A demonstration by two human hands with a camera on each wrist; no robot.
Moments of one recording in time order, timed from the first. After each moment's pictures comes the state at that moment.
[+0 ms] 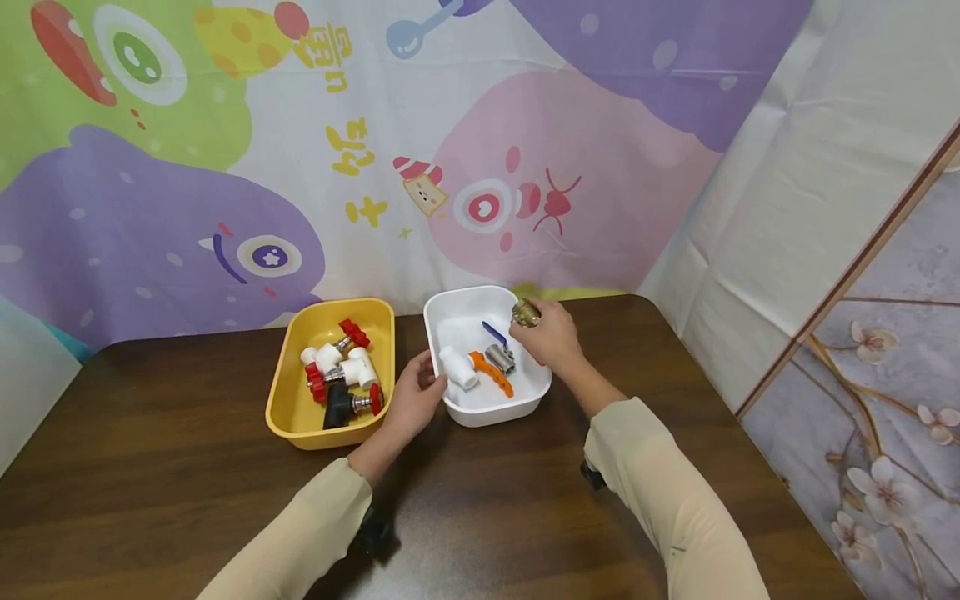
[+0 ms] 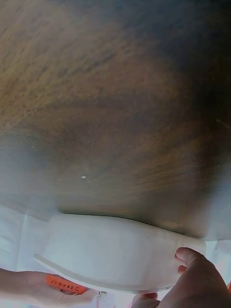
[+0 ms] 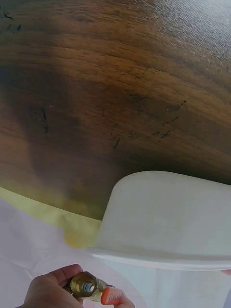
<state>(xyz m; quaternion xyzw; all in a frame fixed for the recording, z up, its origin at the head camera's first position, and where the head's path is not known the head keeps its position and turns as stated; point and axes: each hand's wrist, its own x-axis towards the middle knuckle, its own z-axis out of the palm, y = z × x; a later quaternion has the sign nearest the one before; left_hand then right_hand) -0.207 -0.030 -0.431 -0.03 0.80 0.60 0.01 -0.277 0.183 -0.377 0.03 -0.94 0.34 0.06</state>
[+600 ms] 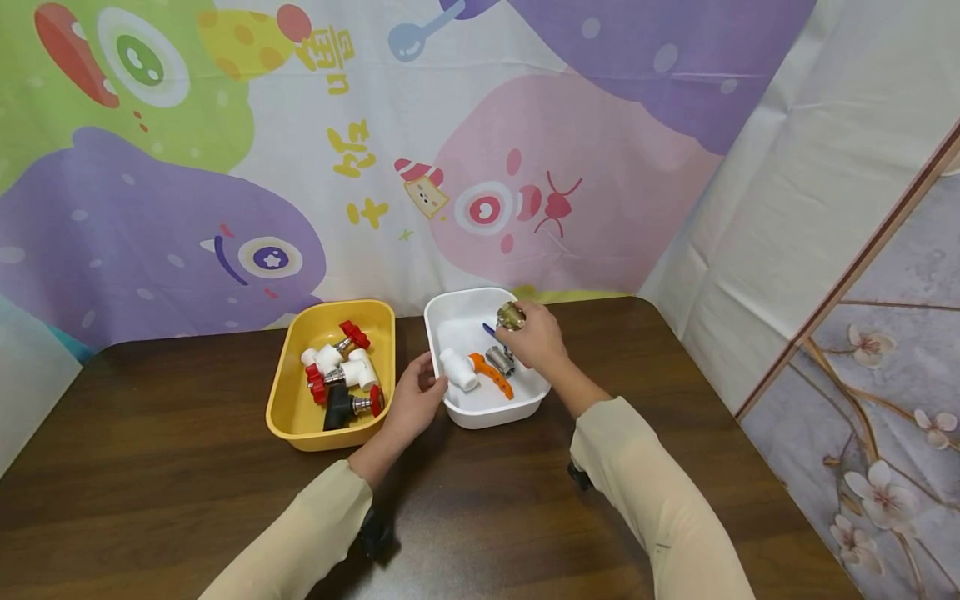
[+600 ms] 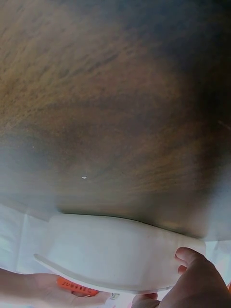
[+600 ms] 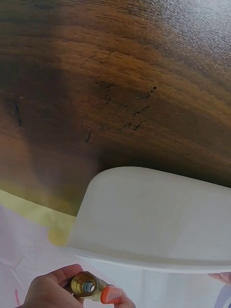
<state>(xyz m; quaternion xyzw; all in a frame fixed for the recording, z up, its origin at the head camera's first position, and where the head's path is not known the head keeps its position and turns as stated) -0.207 -0.029 -0.433 -0.02 0.80 0.60 -0.02 -0.280 0.164 -0.382 0.04 -0.94 0.33 0.05</state>
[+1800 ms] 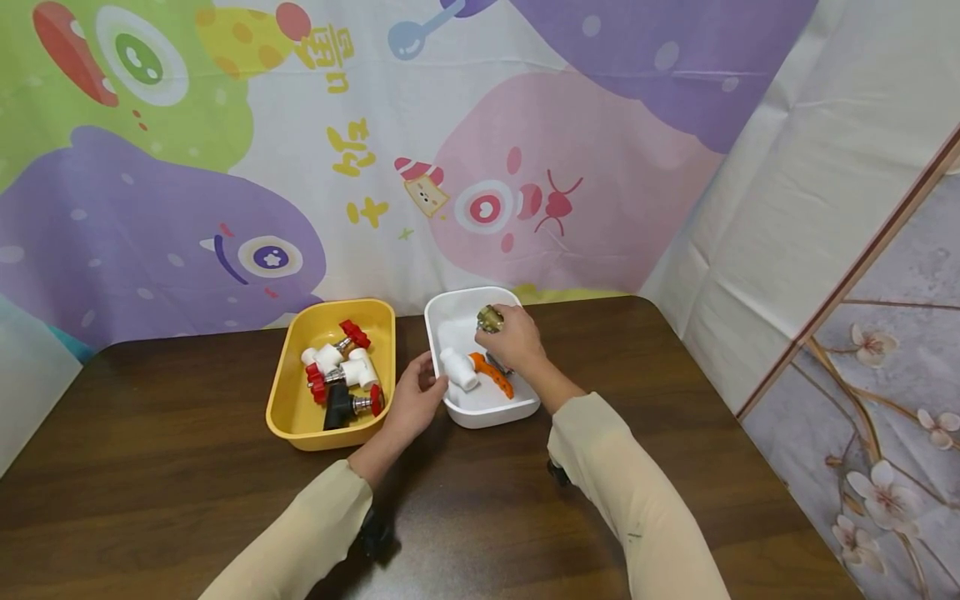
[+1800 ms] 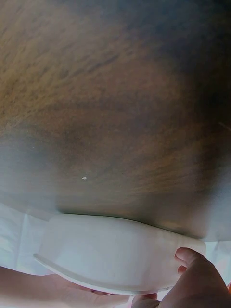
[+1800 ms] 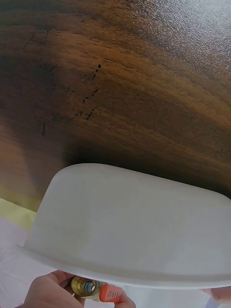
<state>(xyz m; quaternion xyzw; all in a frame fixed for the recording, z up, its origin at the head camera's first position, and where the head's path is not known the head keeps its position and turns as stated) -0.204 -0.030 -0.429 -0.01 0.79 0.61 -0.01 -0.285 0.136 -0.389 0.06 -0.94 0.34 0.03</state>
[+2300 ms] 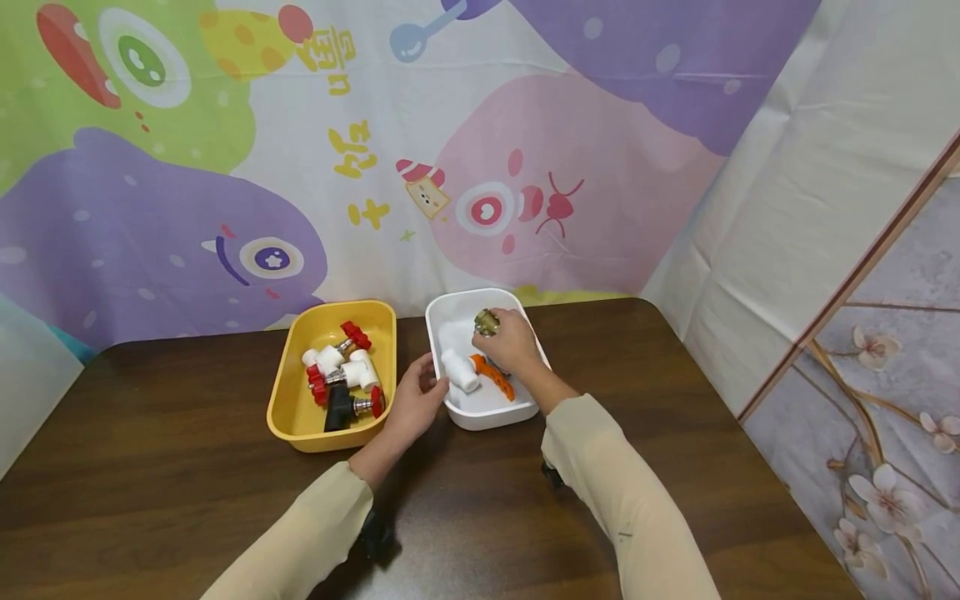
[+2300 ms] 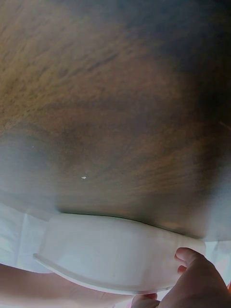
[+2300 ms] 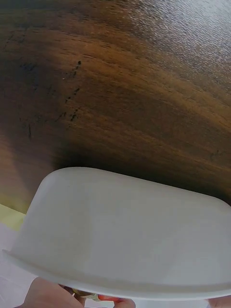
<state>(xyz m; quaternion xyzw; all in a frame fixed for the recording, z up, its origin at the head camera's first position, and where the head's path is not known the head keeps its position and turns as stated) -0.207 -0.030 -0.432 -0.02 0.79 0.61 -0.01 -0.289 0.130 -0.395 0.05 -0.94 0.34 0.02</state>
